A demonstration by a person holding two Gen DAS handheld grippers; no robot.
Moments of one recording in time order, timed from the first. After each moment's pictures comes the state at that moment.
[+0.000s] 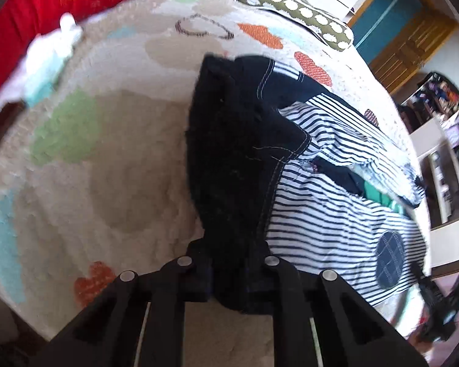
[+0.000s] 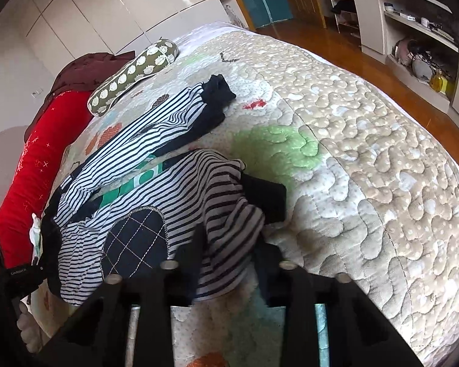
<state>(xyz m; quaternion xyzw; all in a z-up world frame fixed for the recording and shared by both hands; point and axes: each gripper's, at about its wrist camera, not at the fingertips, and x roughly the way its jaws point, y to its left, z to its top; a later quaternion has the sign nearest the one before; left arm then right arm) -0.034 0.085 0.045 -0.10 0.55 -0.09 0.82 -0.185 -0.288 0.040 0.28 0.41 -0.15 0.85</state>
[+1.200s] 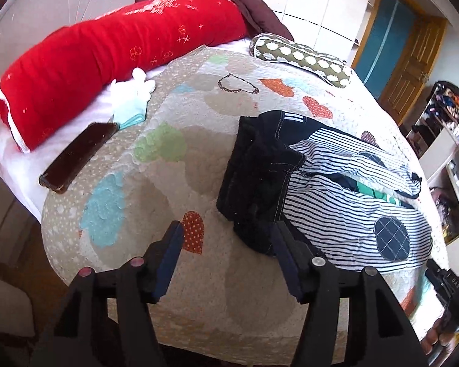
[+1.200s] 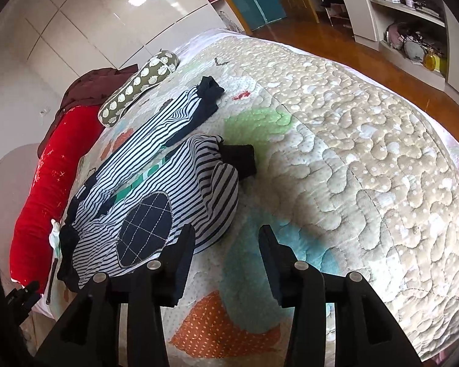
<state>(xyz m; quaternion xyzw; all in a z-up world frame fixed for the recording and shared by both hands) -0.137 0.116 0.105 -0.06 0.44 -0.03 0.89 -0.243 -0.277 0.048 0.32 0.38 -0.14 0.85</state>
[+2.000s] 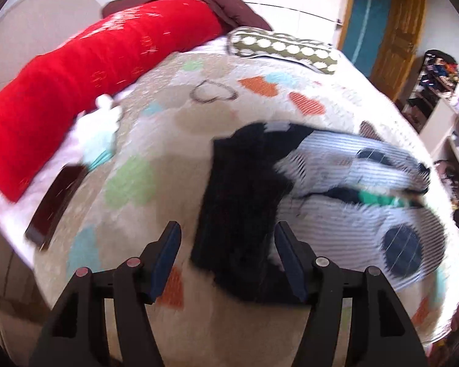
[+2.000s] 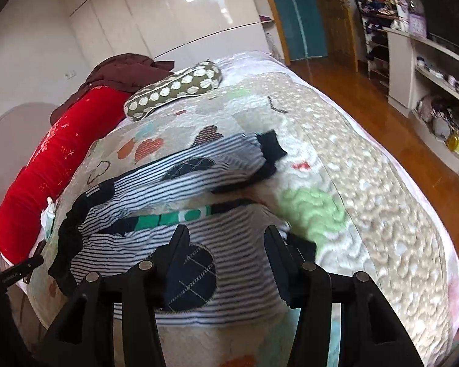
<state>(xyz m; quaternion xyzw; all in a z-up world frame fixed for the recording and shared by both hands) -0.067 0.078 0.109 0.00 0.45 -0.07 0.89 -0.165 -0.255 0.109 0.18 0.37 -0.10 0.91</state>
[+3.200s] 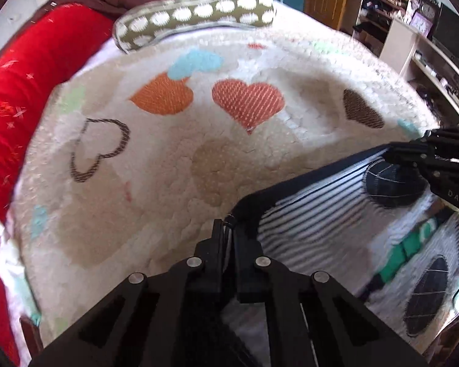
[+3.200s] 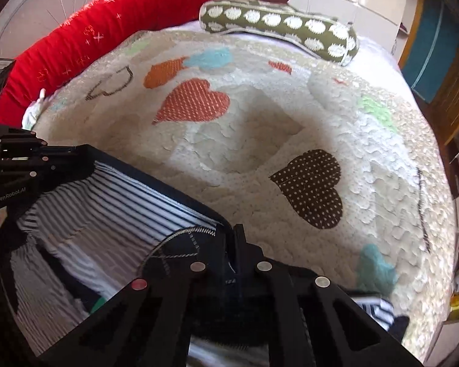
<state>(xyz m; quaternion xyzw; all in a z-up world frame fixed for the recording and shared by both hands) 0.090 -0.025 0.065 0.14 0.50 -0.20 0.83 0.079 -0.215 0.050 -0.05 0.51 0.08 0.85</state>
